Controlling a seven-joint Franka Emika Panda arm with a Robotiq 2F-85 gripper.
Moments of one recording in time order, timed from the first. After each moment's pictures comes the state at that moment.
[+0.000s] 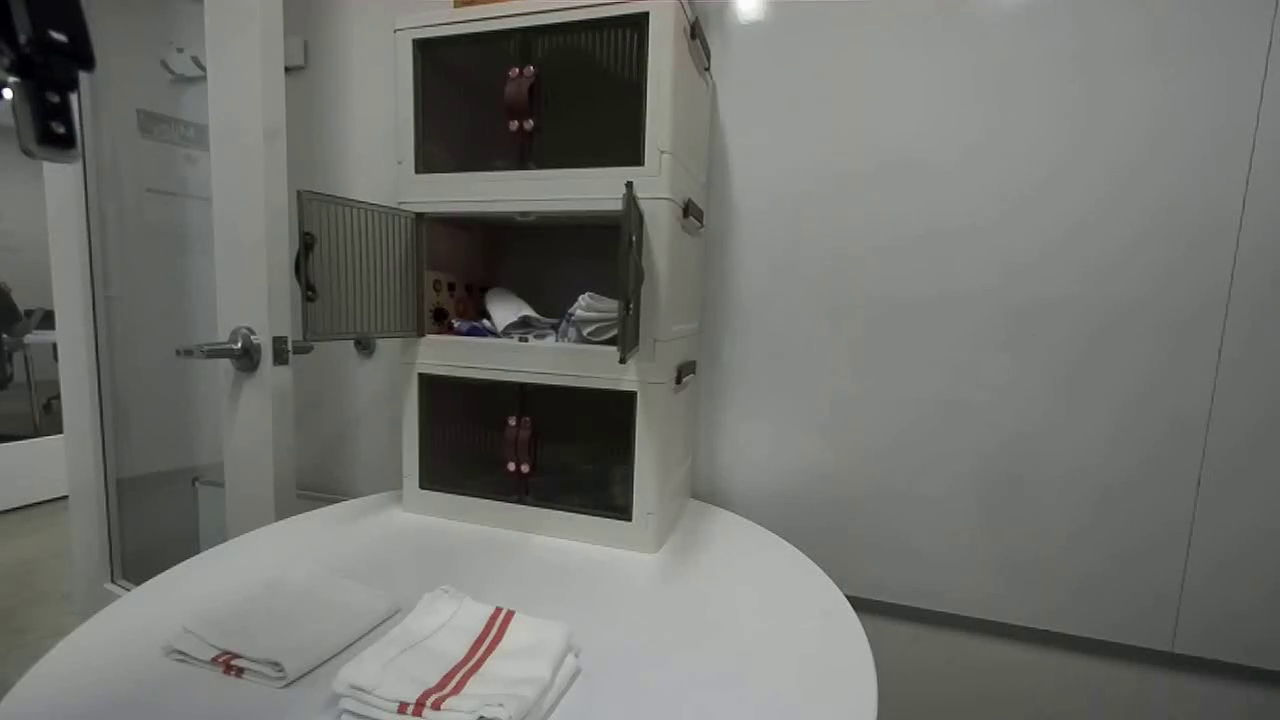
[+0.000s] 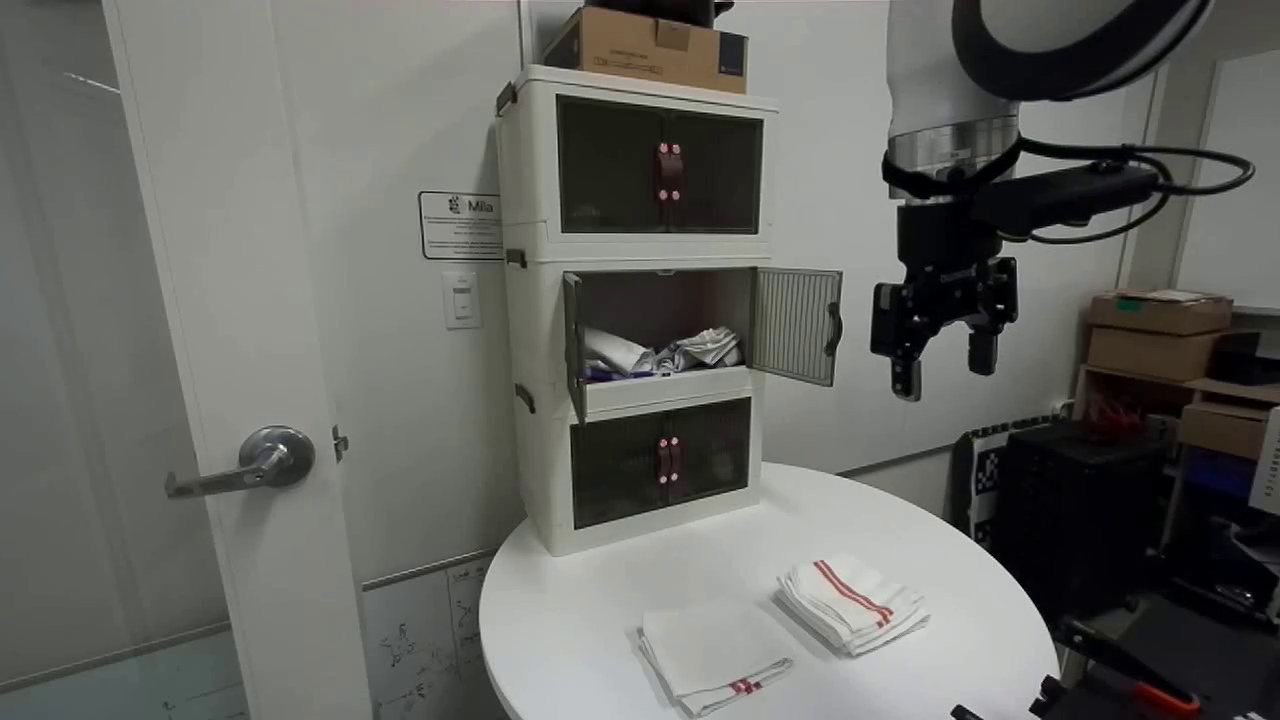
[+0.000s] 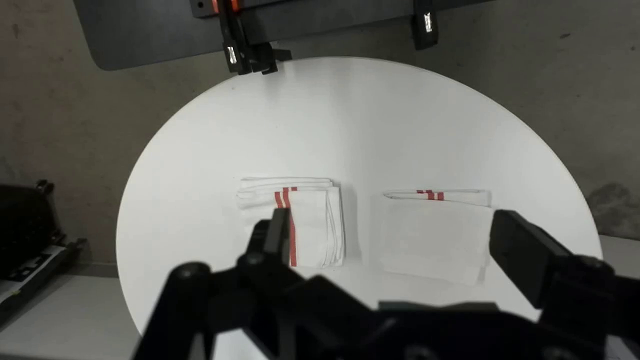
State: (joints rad) arm 0.01 -0.83 0.22 -2.79 -0.01 1.95 0.34
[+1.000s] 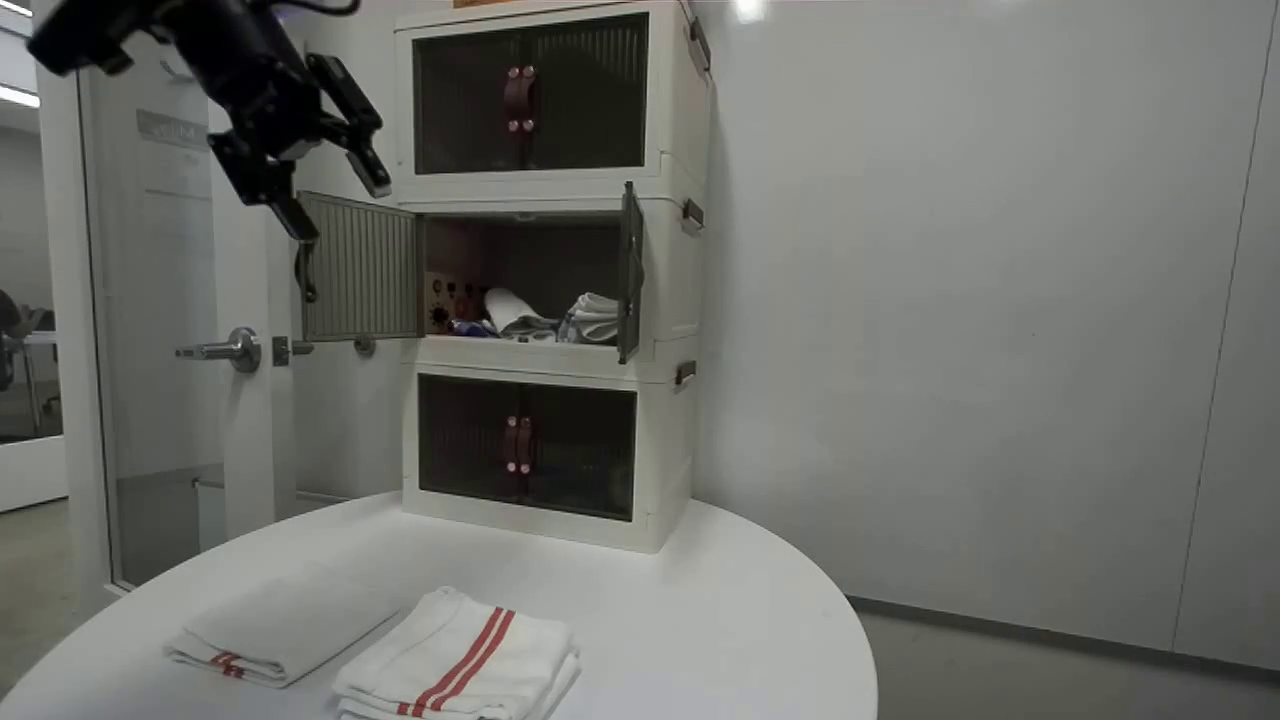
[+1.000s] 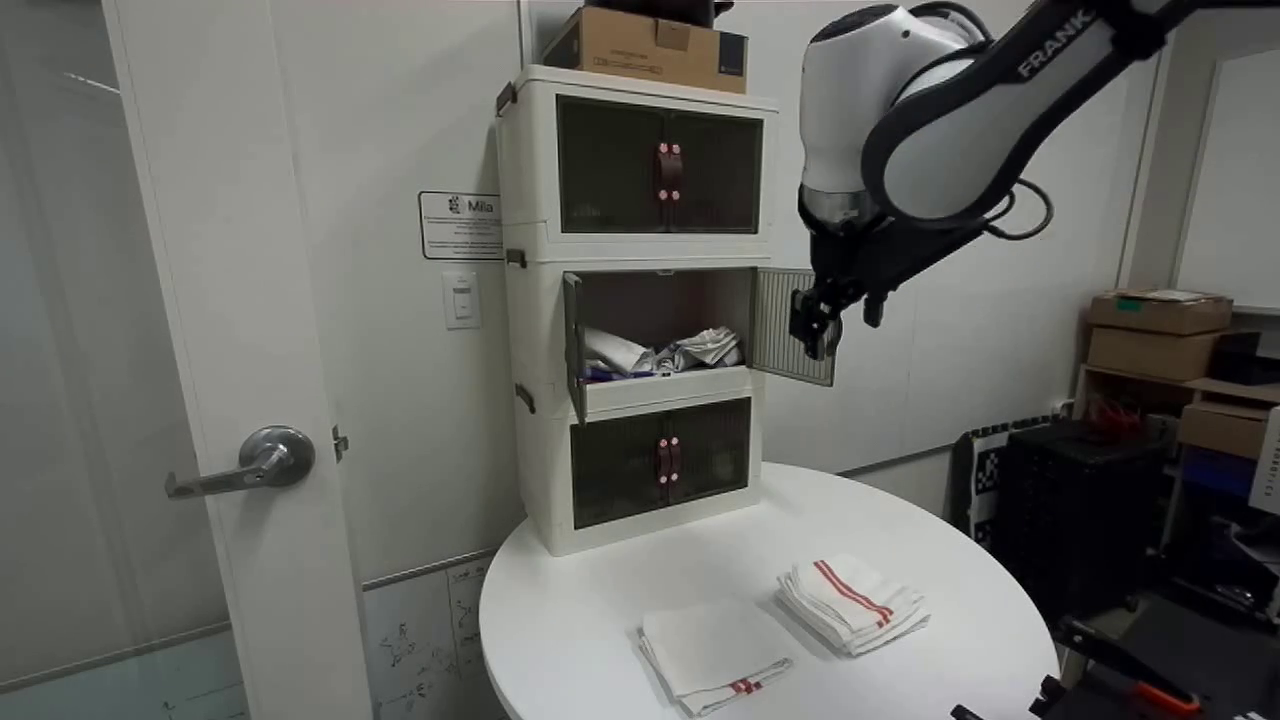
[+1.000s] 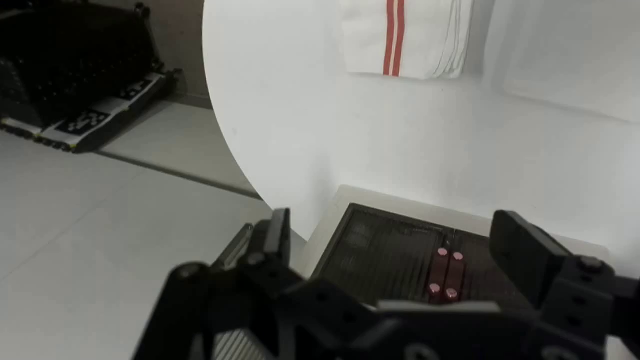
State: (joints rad) arm -0.26 -0.43 0.32 -2.61 -0.53 2.43 0.52
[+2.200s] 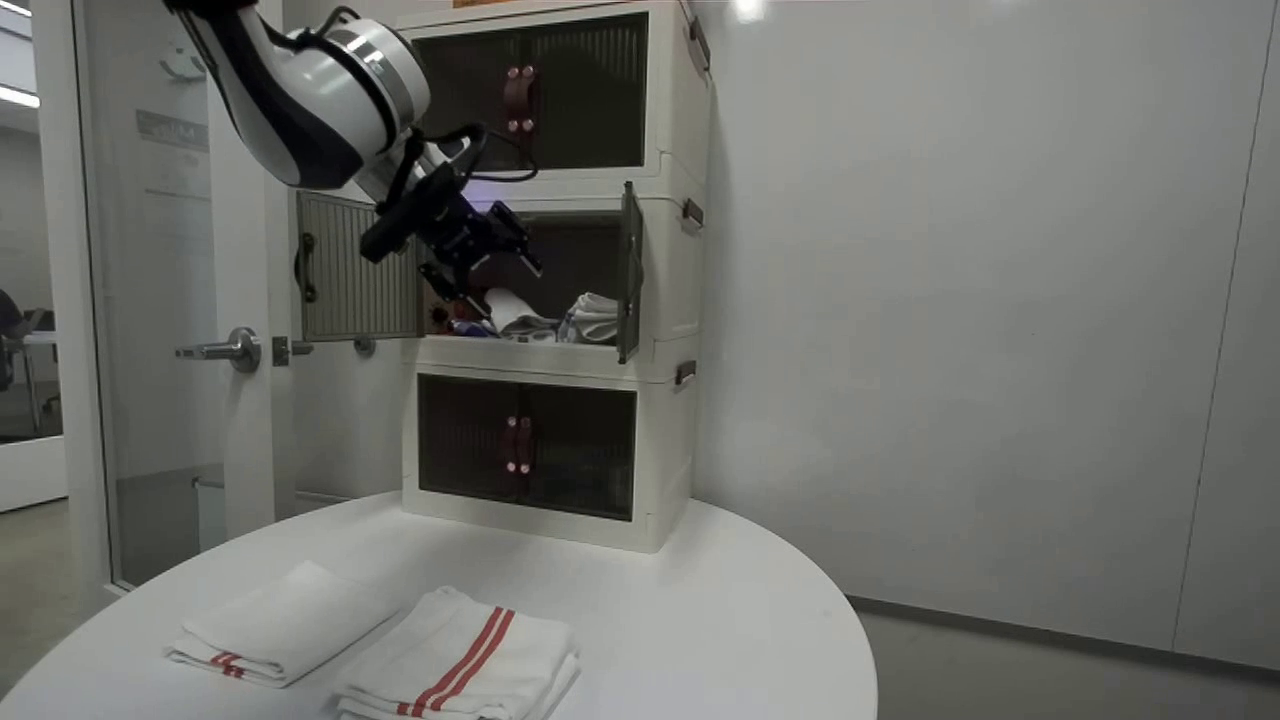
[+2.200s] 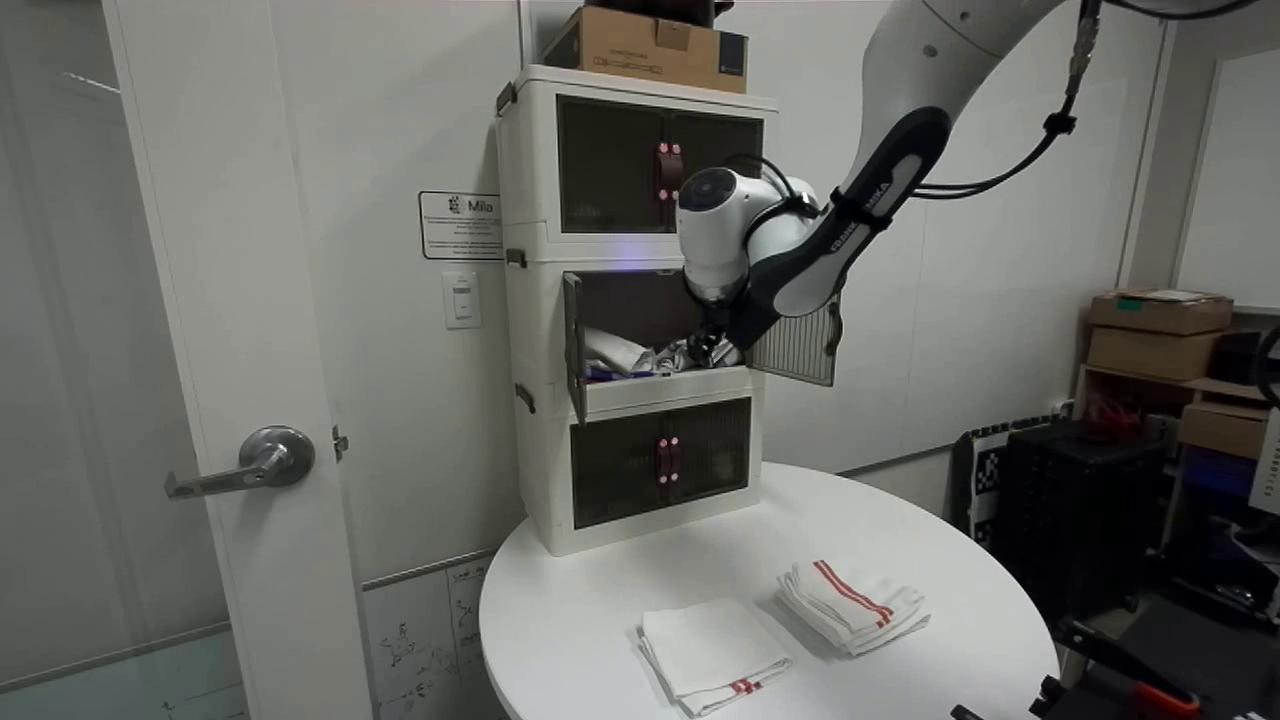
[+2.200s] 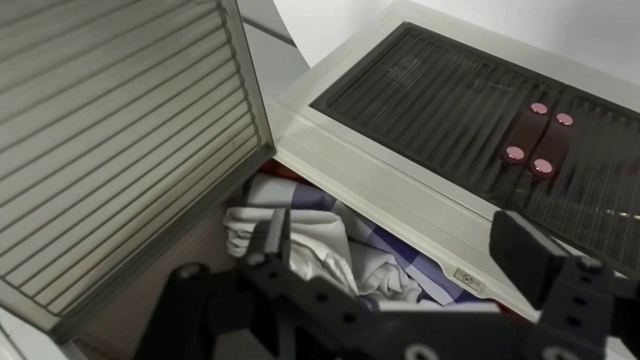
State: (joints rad) arm -0.03 0.36 0.02 -1.90 -1.25 2.55 0.85
